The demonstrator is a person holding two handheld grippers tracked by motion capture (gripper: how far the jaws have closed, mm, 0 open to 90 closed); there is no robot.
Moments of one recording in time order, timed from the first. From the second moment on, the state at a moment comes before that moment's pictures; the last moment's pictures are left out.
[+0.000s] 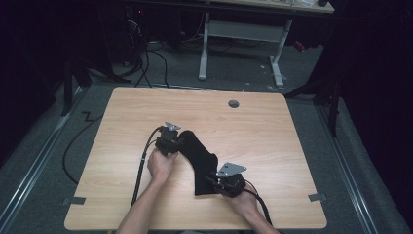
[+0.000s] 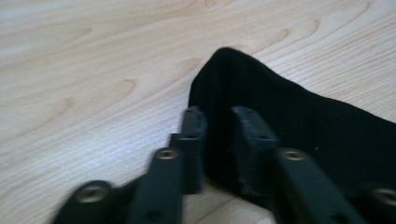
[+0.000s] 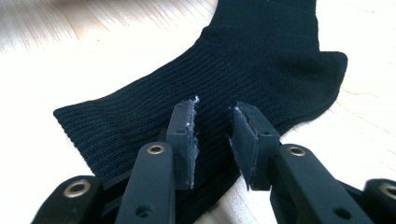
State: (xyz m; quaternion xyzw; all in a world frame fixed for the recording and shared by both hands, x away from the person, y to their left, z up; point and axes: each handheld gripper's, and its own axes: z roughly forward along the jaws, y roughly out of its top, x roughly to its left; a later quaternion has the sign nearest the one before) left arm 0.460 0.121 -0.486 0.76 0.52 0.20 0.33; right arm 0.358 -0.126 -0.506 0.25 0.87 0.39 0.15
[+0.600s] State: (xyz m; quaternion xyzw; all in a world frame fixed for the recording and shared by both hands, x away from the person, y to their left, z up) left arm 0.431 0.101 -0.468 0.78 0.46 0.20 0.36; right arm 0.405 -0.124 -0.483 0.32 0.85 0.40 0.15
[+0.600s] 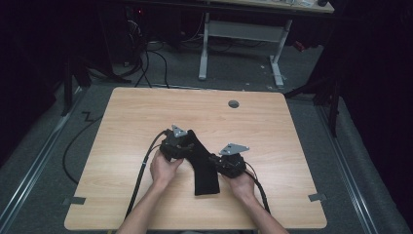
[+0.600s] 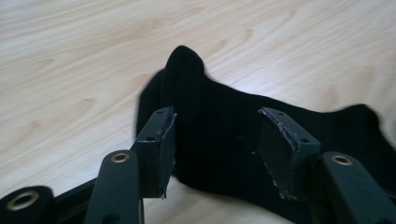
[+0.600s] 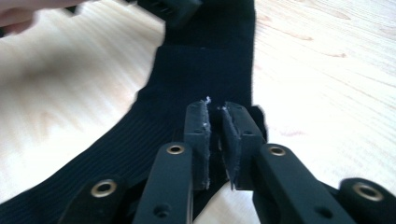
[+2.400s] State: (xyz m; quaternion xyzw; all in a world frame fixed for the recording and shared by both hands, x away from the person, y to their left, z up) left arm 0.411 0.077 -0.484 0.82 0.42 0.19 0.34; right arm 0.416 -0.117 -0.494 0.31 0.86 0.38 0.14
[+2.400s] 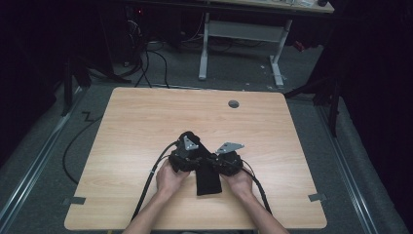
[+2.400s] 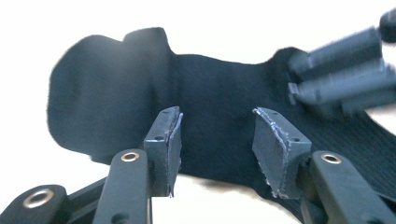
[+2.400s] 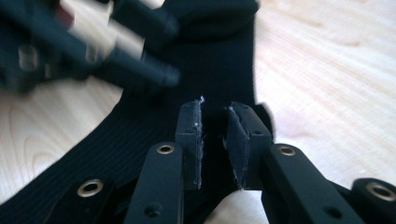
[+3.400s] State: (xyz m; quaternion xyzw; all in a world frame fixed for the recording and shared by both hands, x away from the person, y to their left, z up) left arm 0.458 0.122 -0.475 0.74 0.52 0.23 0.35; right arm 0.407 -0.117 -0.503 0.30 0.86 0.38 0.14
